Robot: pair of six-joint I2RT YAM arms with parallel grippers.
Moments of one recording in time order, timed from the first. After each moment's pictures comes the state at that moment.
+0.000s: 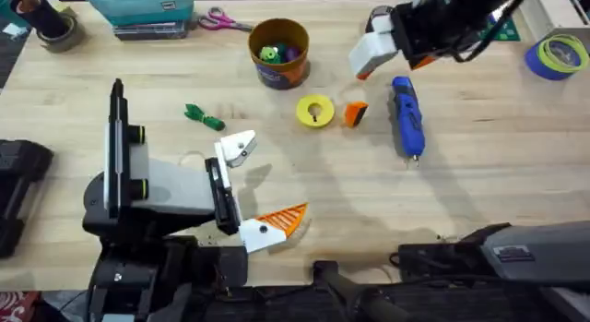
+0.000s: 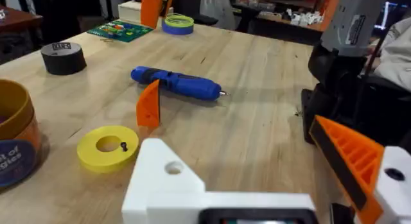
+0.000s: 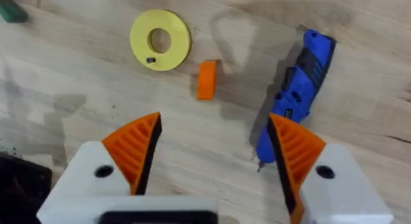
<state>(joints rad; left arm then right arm) -0.02 0.01 0.01 -0.14 1.24 0.03 0.38 1.57 1.61 -1.32 -0.06 0.14</state>
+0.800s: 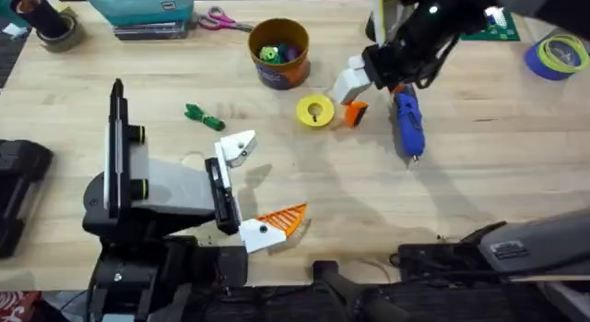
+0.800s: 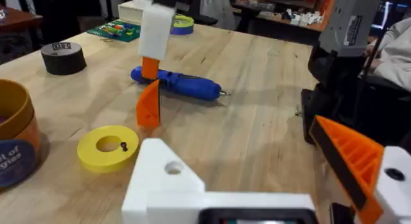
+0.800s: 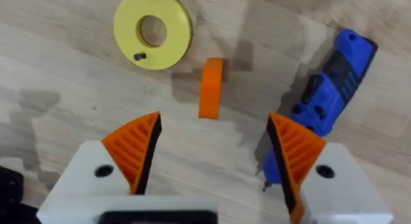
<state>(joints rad) -0.02 0.01 0.01 -0.14 1.24 0.03 0.42 1.65 1.44 -1.17 -0.06 0.12</state>
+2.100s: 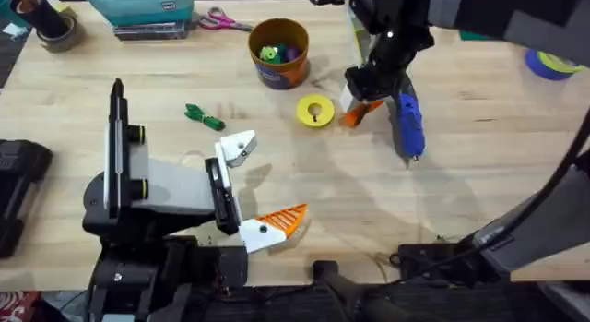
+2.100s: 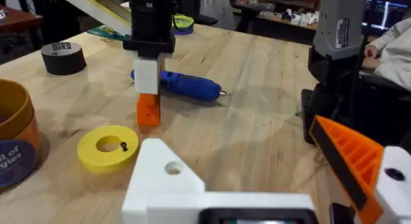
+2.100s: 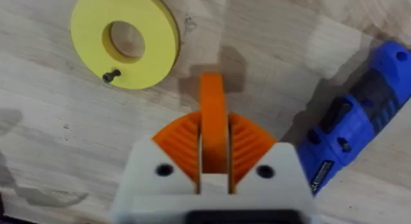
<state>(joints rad) -0.02 0.01 0.01 -0.14 1.24 0.03 0.42 1.85 1.43 -1.12 -0.06 0.10</state>
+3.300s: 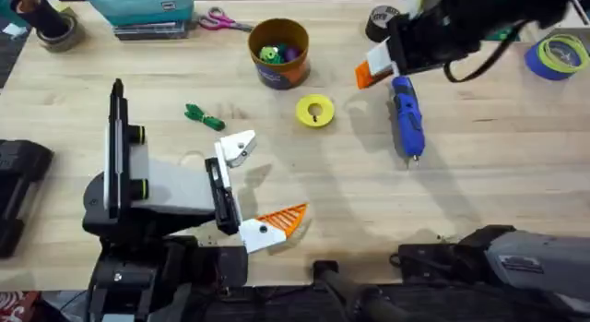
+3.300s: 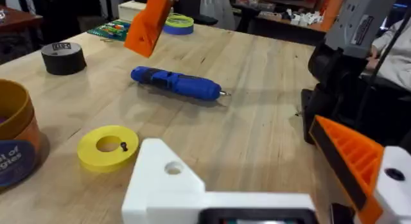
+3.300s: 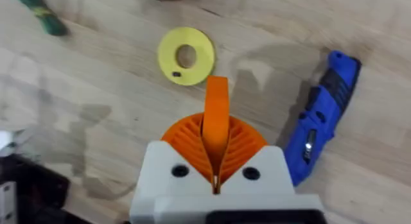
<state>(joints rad) -0.02 0.01 0.01 -0.14 1.24 0.03 0.41 1.43 1.43 -1.13 -0.12 0.15</state>
